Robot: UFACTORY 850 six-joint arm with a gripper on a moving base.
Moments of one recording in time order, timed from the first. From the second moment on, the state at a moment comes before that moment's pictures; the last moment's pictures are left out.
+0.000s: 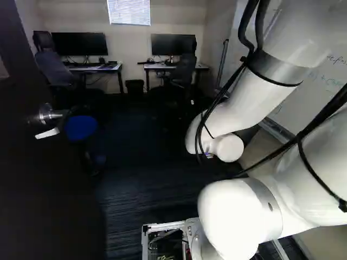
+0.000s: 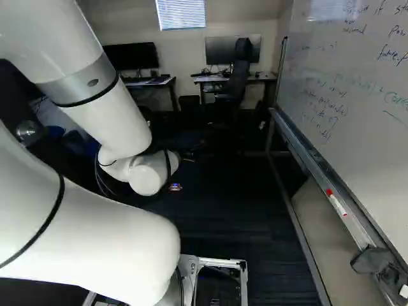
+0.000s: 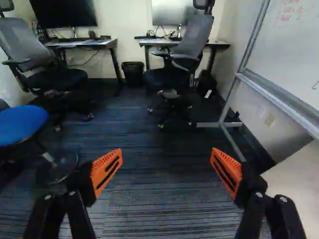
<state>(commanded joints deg) 0.0 16.0 -5.0 0.0 50.0 0.0</state>
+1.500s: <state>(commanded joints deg) 0.0 16.0 -5.0 0.0 50.0 0.0</state>
